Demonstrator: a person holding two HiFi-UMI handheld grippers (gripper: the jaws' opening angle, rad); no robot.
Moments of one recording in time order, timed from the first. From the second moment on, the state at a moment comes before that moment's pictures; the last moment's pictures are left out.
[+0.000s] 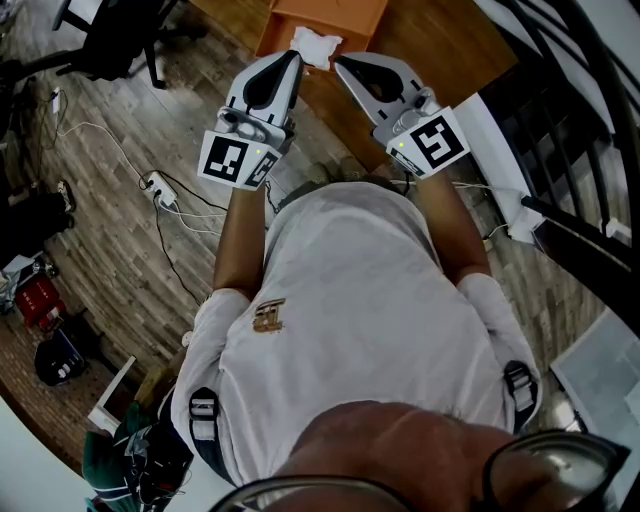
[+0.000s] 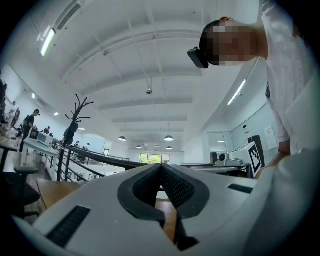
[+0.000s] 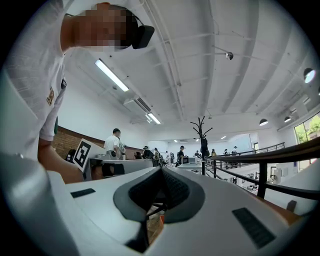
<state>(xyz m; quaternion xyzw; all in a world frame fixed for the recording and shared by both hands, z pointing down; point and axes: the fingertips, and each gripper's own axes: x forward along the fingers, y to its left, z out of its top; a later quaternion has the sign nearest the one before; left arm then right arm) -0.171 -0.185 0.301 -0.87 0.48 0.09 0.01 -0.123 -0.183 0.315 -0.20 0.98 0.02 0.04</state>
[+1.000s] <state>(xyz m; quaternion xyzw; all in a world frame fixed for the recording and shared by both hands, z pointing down) -0.170 -0.176 0.303 -0.87 0.48 0.09 0.01 -0.124 -0.175 0.313 -0.19 0.98 0.03 0.03</state>
